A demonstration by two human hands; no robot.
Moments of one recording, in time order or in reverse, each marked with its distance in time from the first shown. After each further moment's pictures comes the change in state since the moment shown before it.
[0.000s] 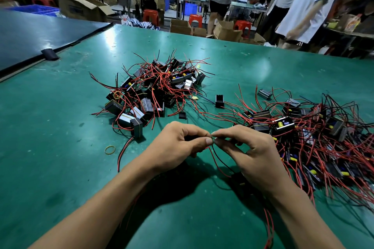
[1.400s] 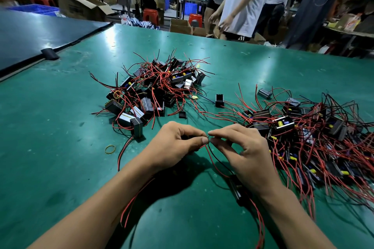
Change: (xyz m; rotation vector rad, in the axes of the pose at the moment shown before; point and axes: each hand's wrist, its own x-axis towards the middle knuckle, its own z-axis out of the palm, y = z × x) left_hand 0.002 -0.012 -0.003 -0.020 0.046 -0.038; right_hand -0.005 0.002 0.016 -0.121 0.092 0.045
